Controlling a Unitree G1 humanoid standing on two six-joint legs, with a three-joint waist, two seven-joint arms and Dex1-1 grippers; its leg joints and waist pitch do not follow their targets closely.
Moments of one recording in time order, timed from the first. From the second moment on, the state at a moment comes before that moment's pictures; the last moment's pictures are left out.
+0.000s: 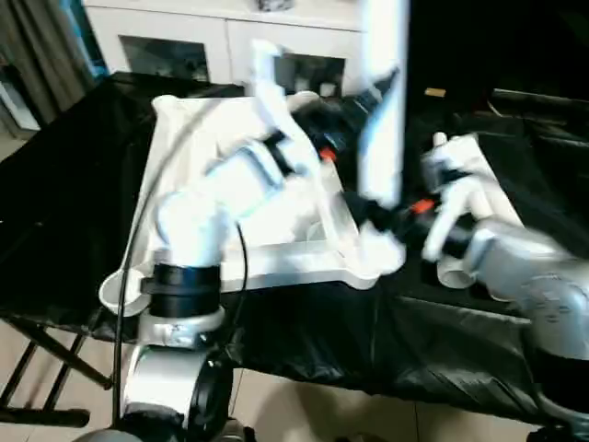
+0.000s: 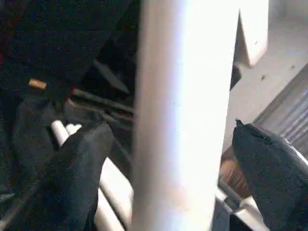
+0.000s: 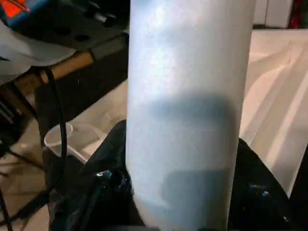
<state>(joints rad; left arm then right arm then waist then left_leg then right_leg) -0.80 -0.05 0.07 0.05 -0.80 0.80 -0.21 -0.44 -0.37 -0.02 -0.32 0.67 1.01 0.45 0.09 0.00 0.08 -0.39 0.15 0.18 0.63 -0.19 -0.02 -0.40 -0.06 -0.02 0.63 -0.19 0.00</state>
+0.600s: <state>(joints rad) -0.79 -0.13 0.10 0.06 -0.72 0.71 -0.01 -0.49 -0.32 0.02 -0.28 0.61 1.01 0.38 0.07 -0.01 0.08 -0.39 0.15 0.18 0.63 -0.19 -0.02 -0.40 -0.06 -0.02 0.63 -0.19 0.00</state>
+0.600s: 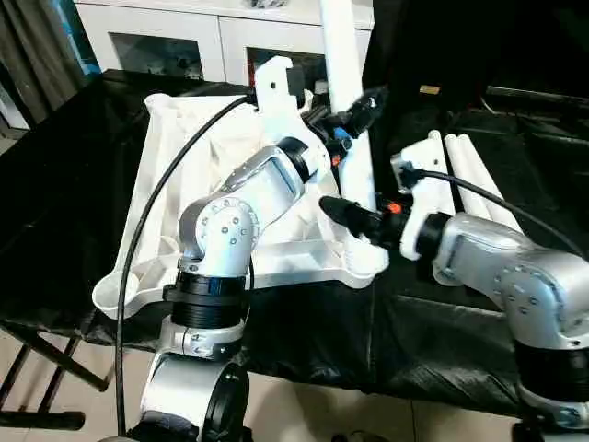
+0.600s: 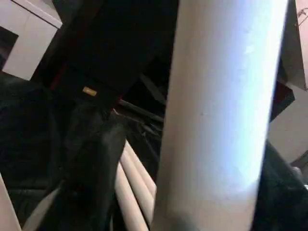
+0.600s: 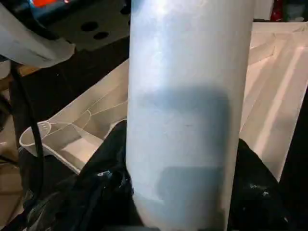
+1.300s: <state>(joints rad) -0.76 -0.03 0.01 0.07 -0.64 0.65 -0.21 -0.46 -0.46 -0.02 -0.25 0.67 1.00 0.58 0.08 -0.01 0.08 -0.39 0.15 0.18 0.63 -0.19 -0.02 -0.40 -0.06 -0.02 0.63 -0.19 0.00</state>
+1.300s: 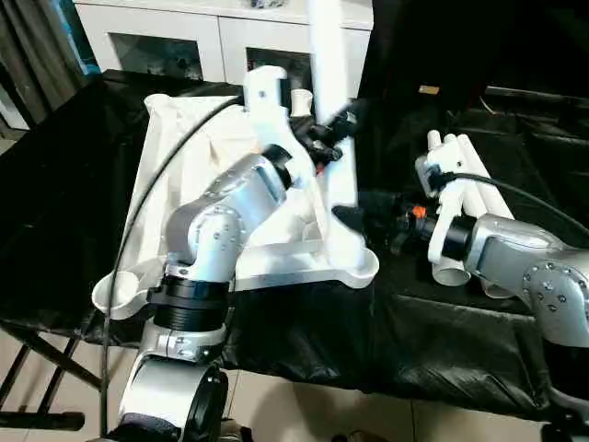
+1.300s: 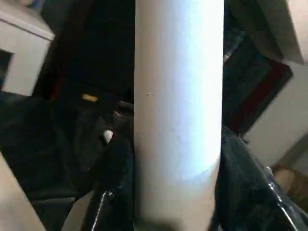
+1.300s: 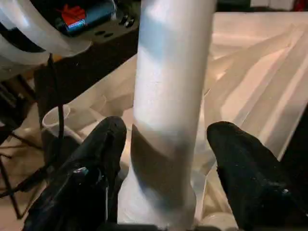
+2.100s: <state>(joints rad) -0.78 0.03 -0.11 0.02 -0.63 0.68 -0.41 -0.47 -0.49 0.05 -0.21 0.66 1.02 0.66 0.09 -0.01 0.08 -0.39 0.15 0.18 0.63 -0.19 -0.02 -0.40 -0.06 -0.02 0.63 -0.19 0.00</state>
